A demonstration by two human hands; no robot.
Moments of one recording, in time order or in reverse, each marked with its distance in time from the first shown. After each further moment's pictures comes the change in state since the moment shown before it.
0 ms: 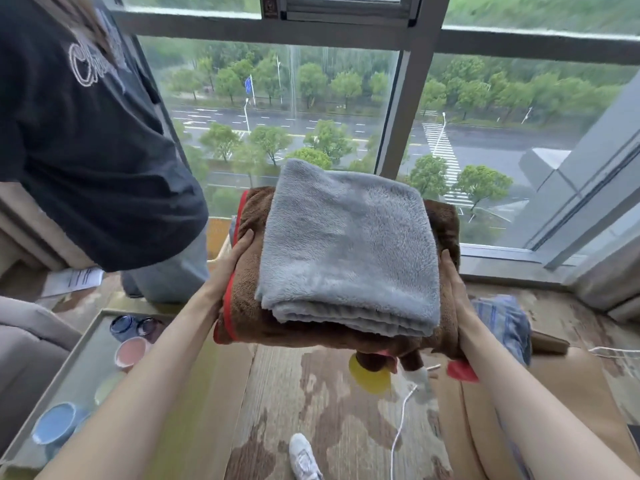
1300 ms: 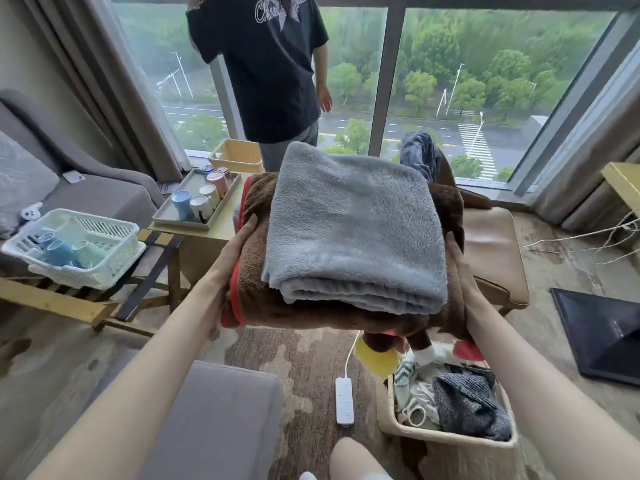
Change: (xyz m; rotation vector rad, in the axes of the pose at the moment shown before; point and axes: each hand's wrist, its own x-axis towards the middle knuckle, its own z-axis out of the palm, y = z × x) left_hand -0.786 -0.193 0.104 -0.116 0.038 -0.070; right_hand -0.710 0.171 -0.202 -0.092 -0.131 -0.025
